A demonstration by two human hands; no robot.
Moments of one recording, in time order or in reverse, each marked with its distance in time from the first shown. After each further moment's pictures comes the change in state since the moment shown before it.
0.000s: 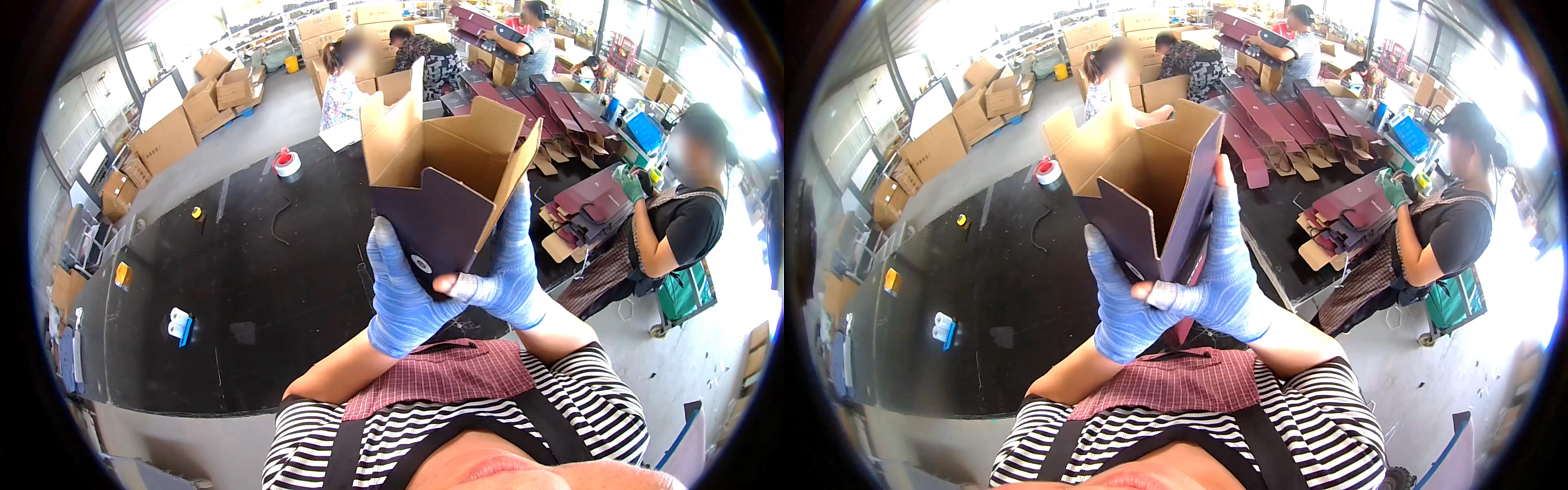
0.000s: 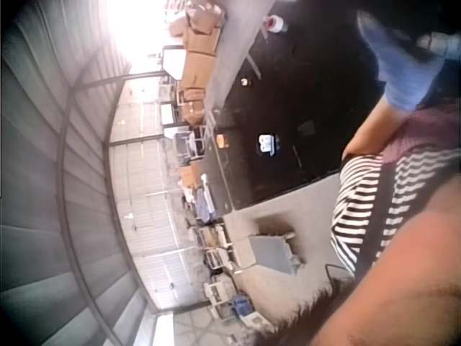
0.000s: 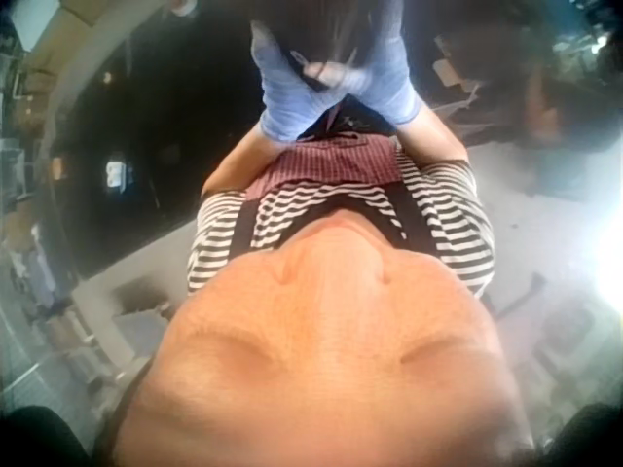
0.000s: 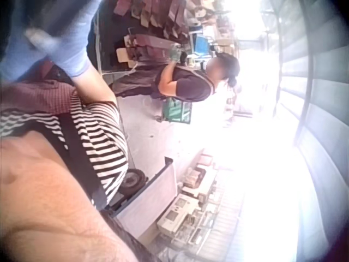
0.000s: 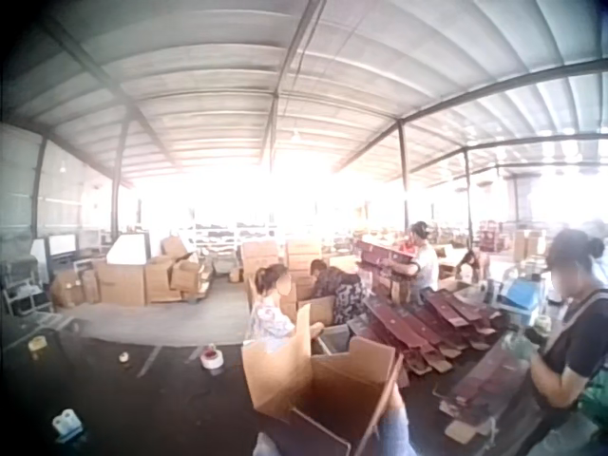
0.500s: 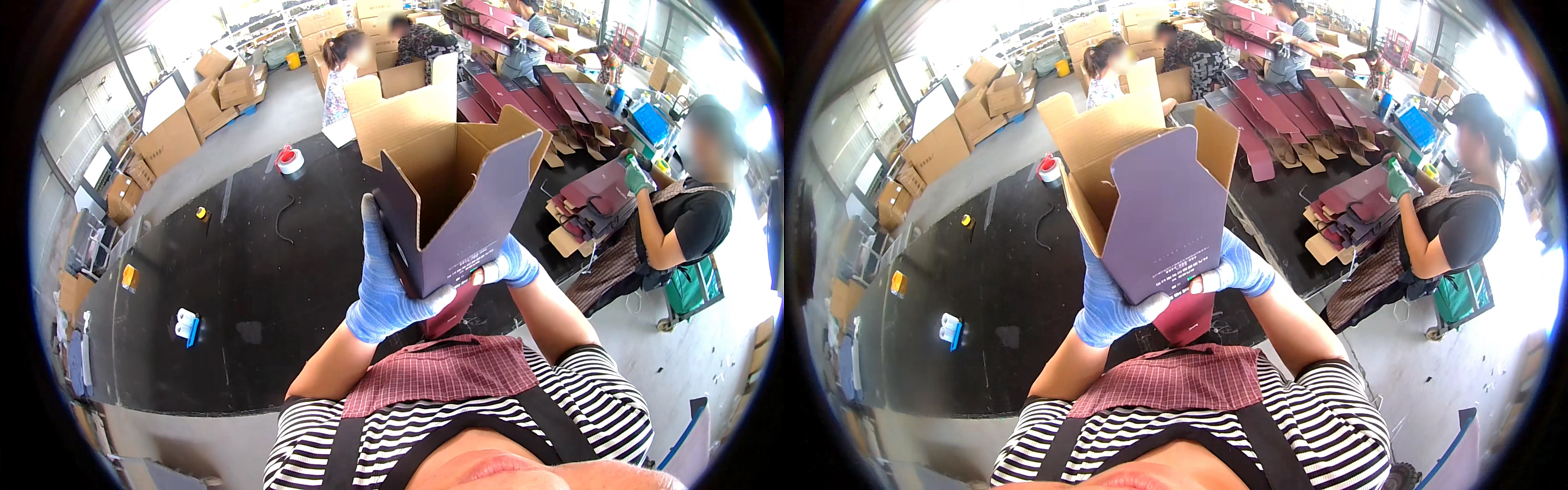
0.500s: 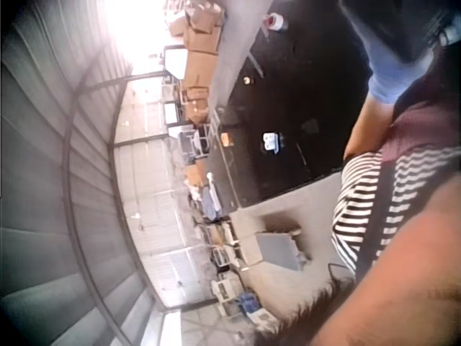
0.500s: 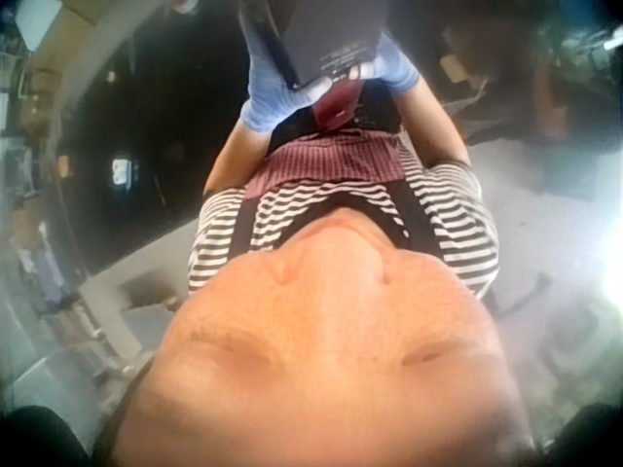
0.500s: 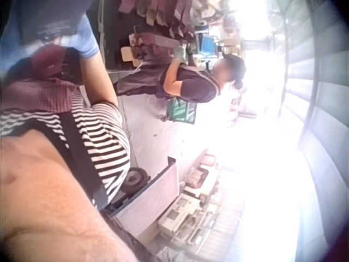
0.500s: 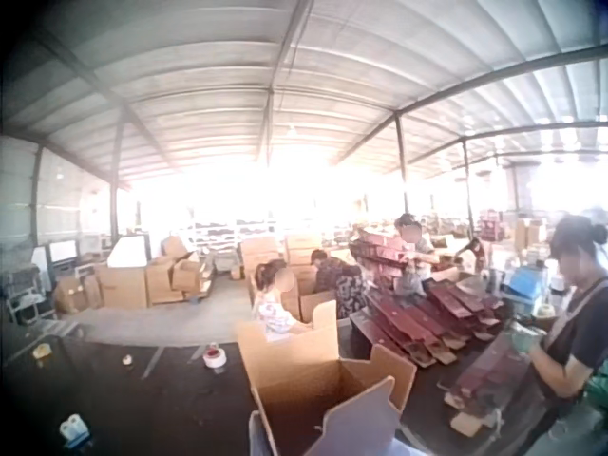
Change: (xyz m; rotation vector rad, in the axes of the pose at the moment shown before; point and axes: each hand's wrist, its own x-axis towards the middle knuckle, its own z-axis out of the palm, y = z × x) left_hand 0.016 -0.008 -0.031 -0.358 -0.300 -0.264; right_hand -0.017 0.088 -0.049 0.466 -0.402 0.371
